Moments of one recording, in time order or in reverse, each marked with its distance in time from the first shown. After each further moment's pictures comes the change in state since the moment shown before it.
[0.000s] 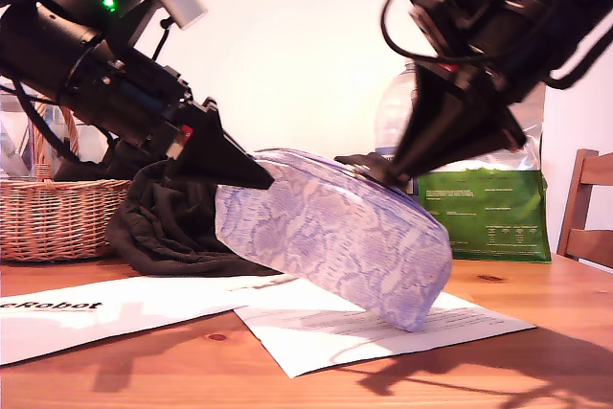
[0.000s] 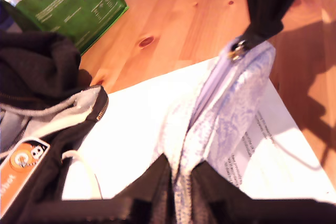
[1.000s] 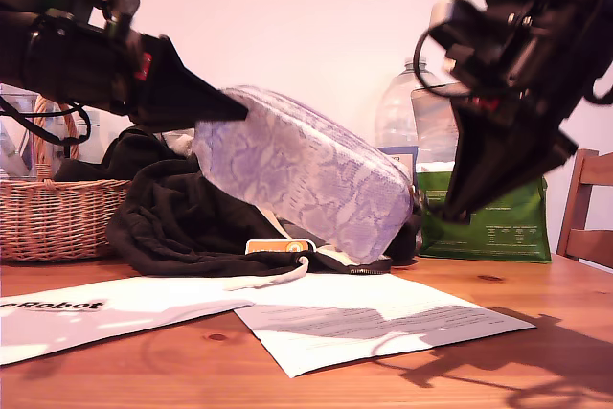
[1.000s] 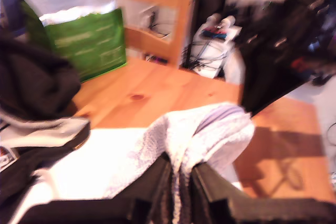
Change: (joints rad) left arm 0.176 0.000 0.000 0.193 0.438 -0.475; right arm -0.037 0.054 0.003 -0.089 0.175 -0.048
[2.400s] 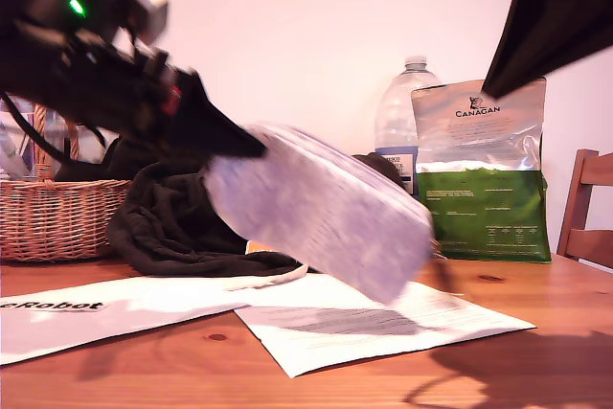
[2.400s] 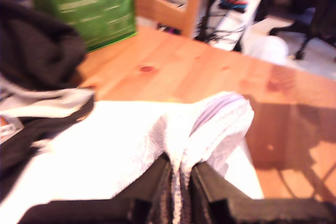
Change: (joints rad) left arm -0.103 0.076 0.001 -0.020 -0.167 0.033; right arm 0.011 -0.395 -0.009 -0.143 -0.006 0.041
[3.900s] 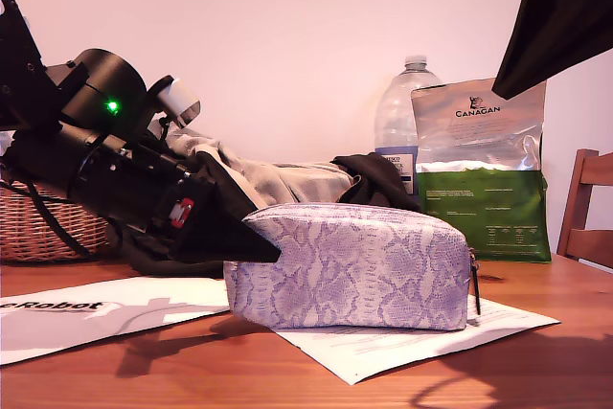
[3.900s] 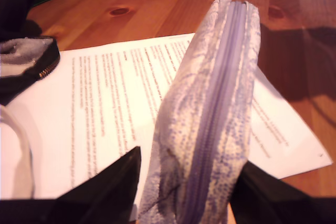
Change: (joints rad) left arm -0.016 0.208 0.013 0.004 -0.036 0.299; right arm 0.000 -0.005 0.000 -0.032 0.005 0.012
